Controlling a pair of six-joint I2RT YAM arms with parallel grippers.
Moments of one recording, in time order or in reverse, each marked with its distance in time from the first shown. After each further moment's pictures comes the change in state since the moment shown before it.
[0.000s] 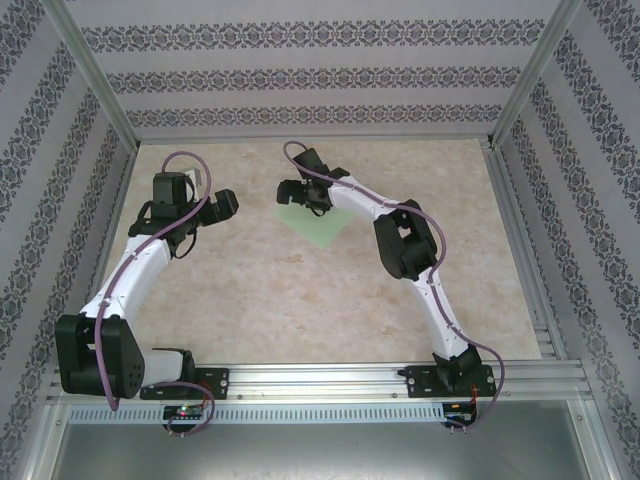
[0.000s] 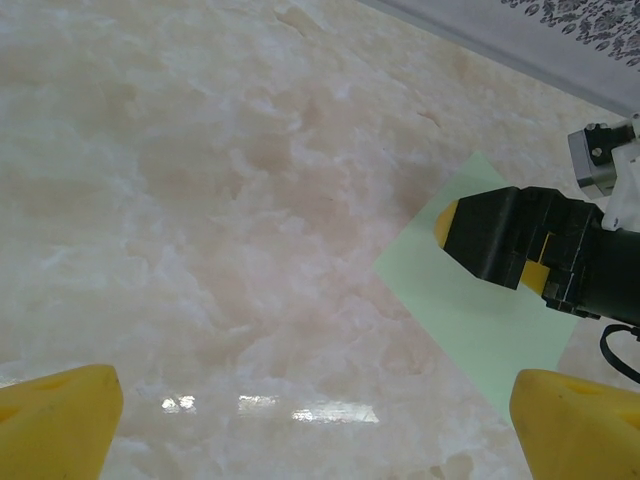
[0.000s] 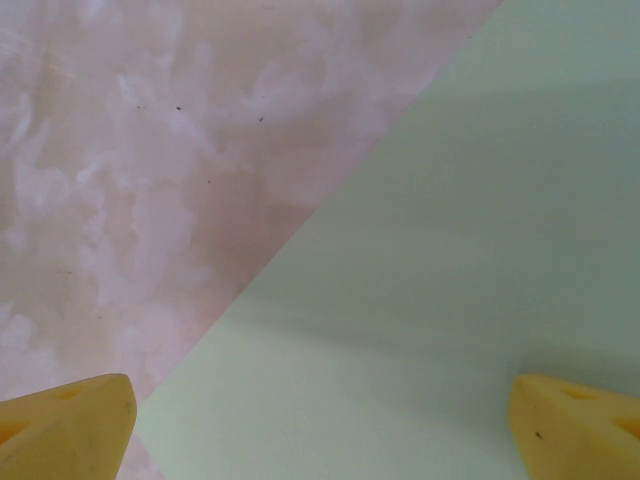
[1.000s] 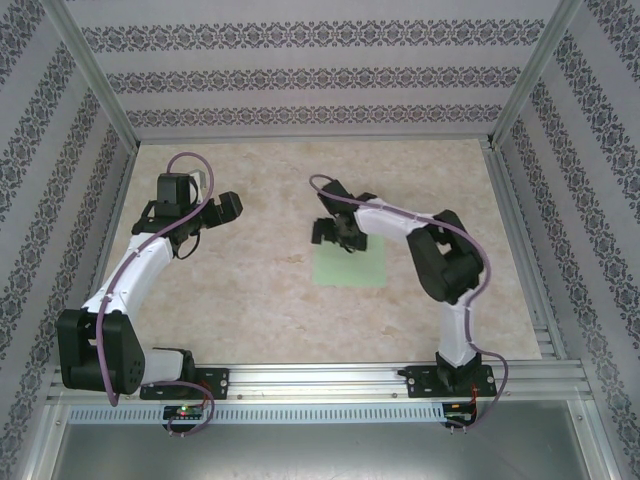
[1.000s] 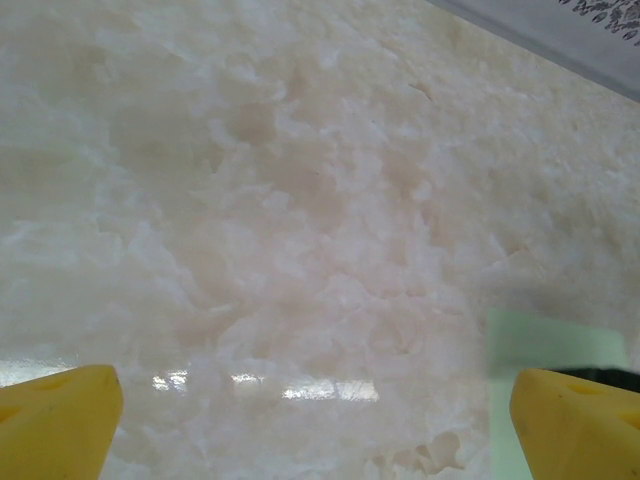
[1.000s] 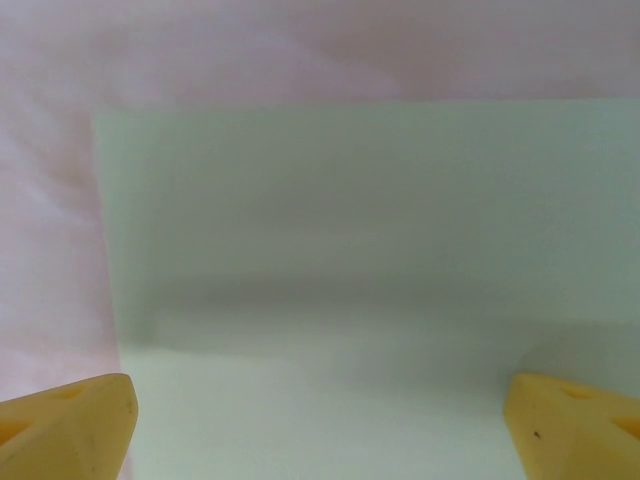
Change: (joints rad) left arm -0.015 0.021 0.002 -0.020 0.029 -0.014; right arm 0.011 -0.479 -0.714 -0.100 0.110 0.089
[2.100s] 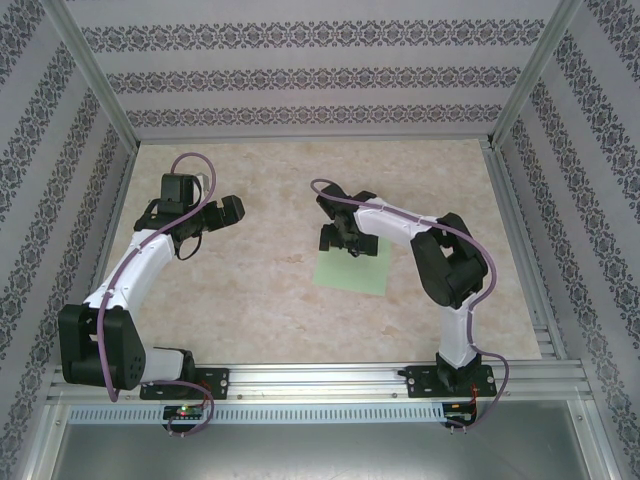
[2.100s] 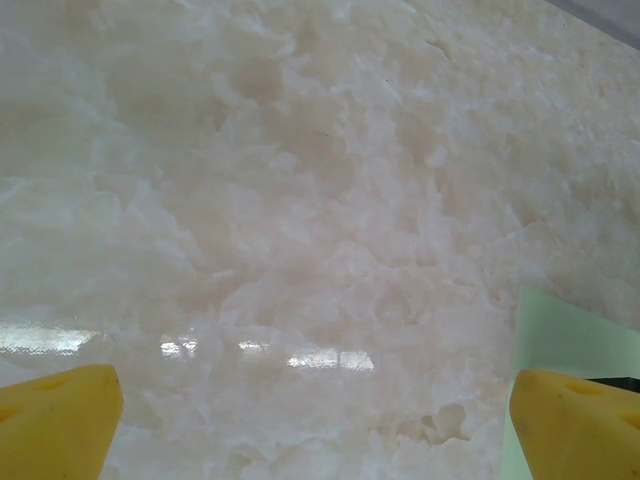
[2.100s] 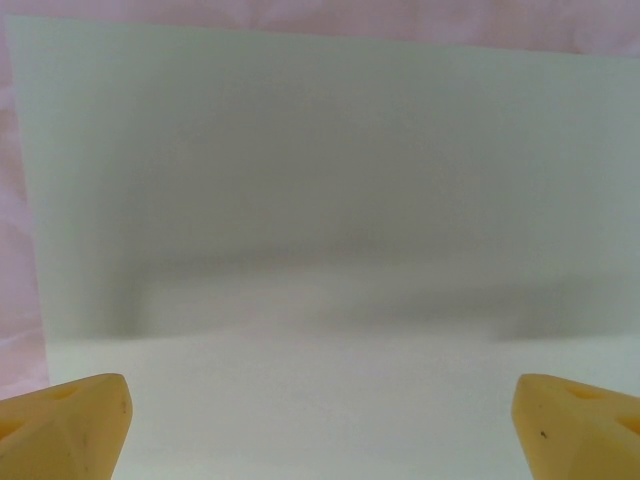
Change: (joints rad) left arm -0.012 0.026 0.024 -0.071 -0.001 -0.003; right arm 0.027 0.011 0.077 -0.190 0.086 0.034
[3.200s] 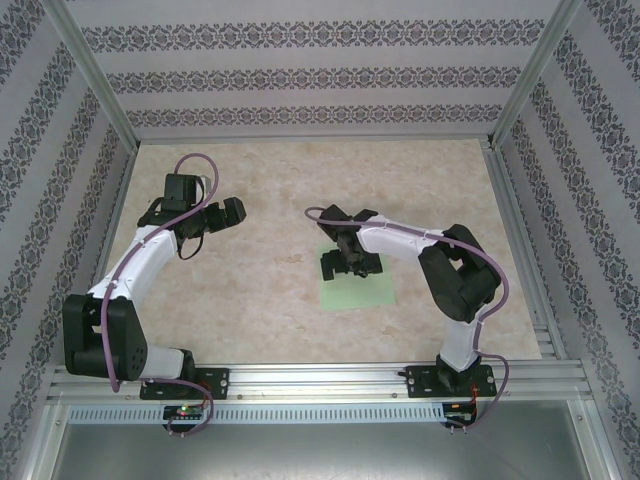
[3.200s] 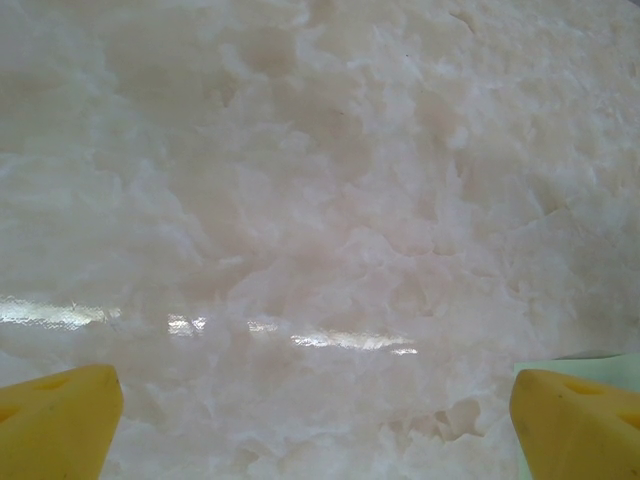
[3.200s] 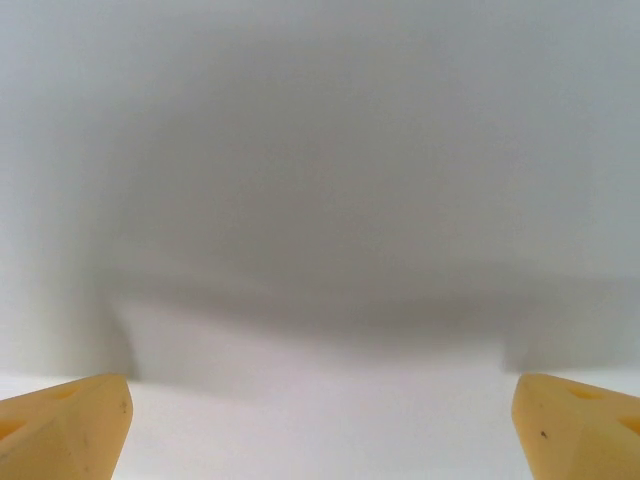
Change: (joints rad) left arm 0.000 0.043 0.008 -0.014 0.001 0.000; right arm 0.072 -0.121 -0.182 -0.013 -0.076 -0.180
